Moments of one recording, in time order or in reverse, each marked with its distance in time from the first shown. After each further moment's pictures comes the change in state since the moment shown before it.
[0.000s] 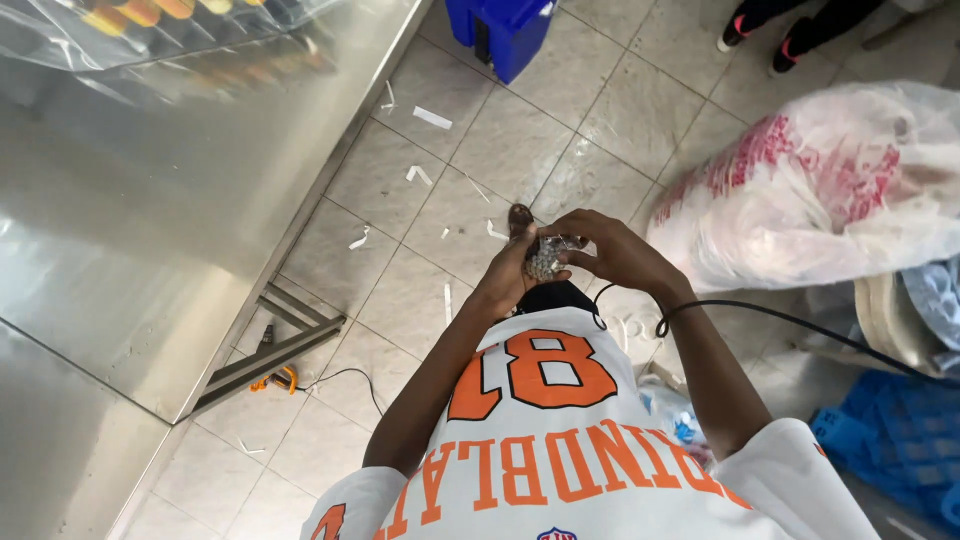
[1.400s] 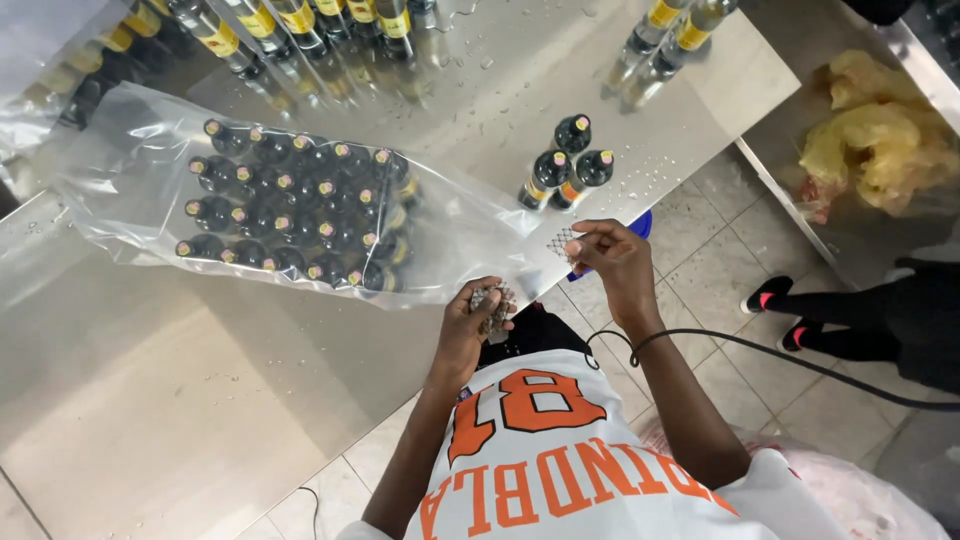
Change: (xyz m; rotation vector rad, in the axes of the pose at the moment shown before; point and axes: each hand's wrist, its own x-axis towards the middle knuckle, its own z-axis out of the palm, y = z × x) left_hand 0.168 0.405 -0.047 0.049 0.500 0.497; right_hand 0.505 -0.014 -0.187 0.659 0.357 0.083
